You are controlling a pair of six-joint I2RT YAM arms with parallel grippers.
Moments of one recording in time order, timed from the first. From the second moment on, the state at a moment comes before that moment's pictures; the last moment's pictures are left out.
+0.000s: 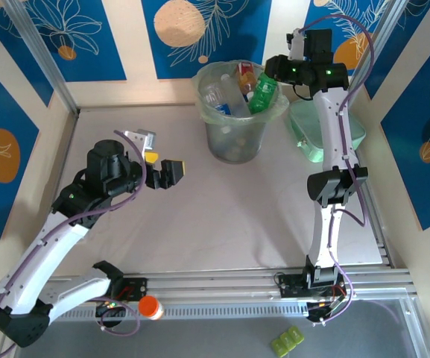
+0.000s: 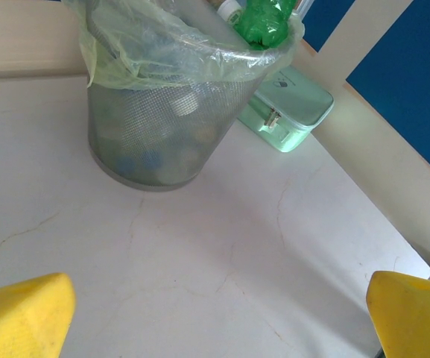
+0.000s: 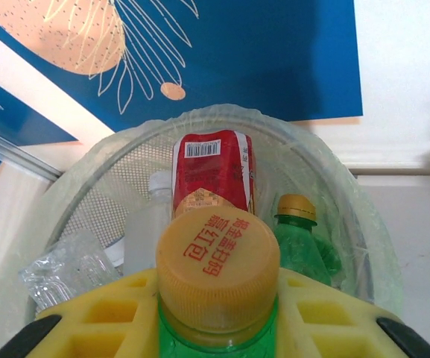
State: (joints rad) left arm -0.55 0.95 1.14 -0.59 0.21 -0.33; right arm 0.11 2.16 2.64 -1.04 -0.37 0.28
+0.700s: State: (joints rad) left arm -0.55 0.96 1.14 -0.59 0.21 -0.33; right arm 0.13 2.15 2.70 -1.06 -0.26 0.25
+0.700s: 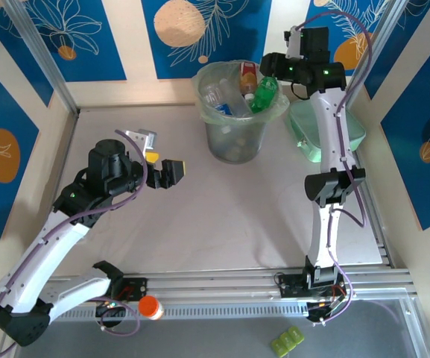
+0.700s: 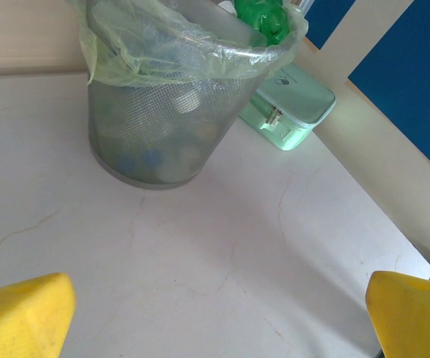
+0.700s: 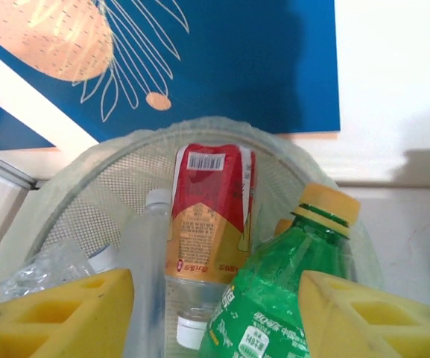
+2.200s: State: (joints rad) left arm -0.55 0.79 1.13 -0.64 -0.16 -0.19; right arm 0.27 1.49 1.94 -0.72 -0.26 0.16
